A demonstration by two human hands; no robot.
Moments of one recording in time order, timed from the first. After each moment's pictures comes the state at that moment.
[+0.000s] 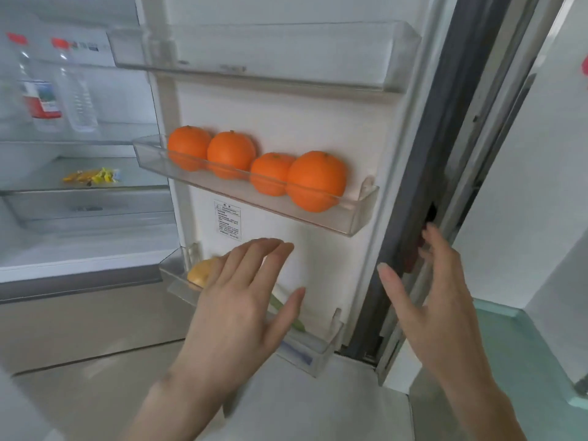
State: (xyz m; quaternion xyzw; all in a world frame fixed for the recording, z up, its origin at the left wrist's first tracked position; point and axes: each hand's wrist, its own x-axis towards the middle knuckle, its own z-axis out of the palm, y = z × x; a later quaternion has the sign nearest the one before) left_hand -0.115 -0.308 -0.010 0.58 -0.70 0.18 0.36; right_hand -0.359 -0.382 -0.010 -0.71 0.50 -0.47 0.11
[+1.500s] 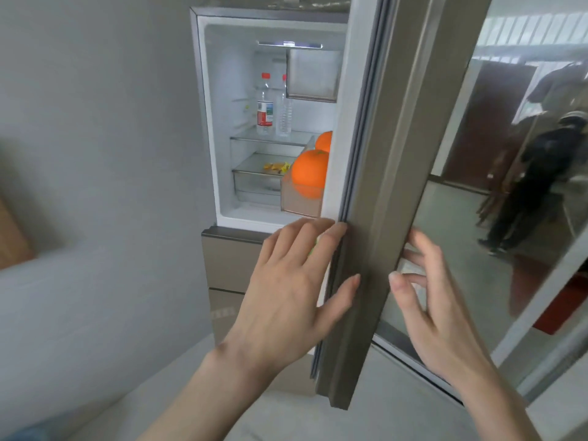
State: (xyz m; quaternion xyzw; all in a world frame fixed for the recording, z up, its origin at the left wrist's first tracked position) left_hand -0.032 -0.079 0.026 0.68 -0.60 0.25 0.34; right_hand -0.200 -0.216 0.004 -0.84 0.19 -0.43 0.27
